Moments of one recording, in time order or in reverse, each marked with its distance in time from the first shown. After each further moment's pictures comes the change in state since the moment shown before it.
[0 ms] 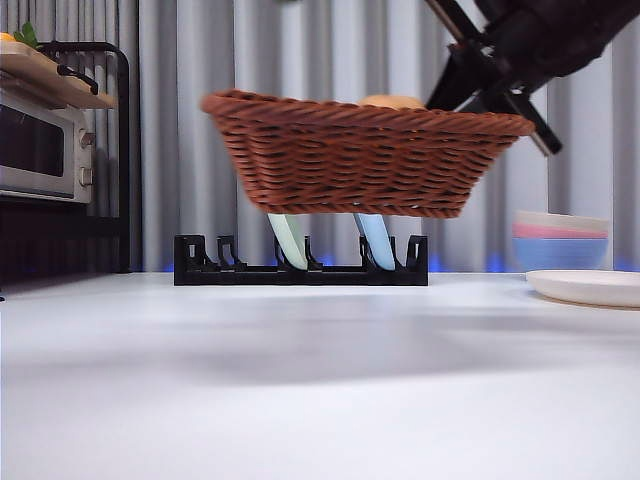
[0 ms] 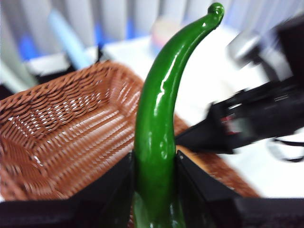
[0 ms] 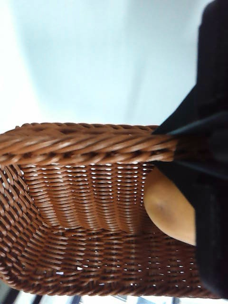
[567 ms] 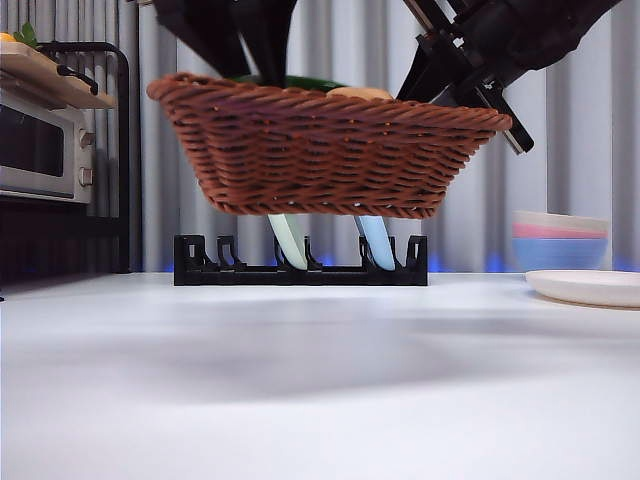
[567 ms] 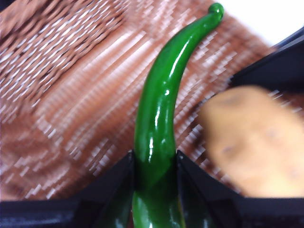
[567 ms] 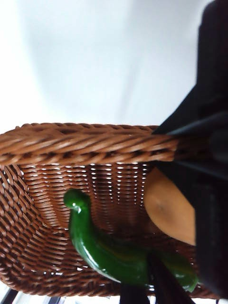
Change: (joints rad) left arm 0.082 0.198 0.159 -0.389 -0.026 0.035; right arm 0.068 -0.002 0.000 -0.002 0.024 0.000
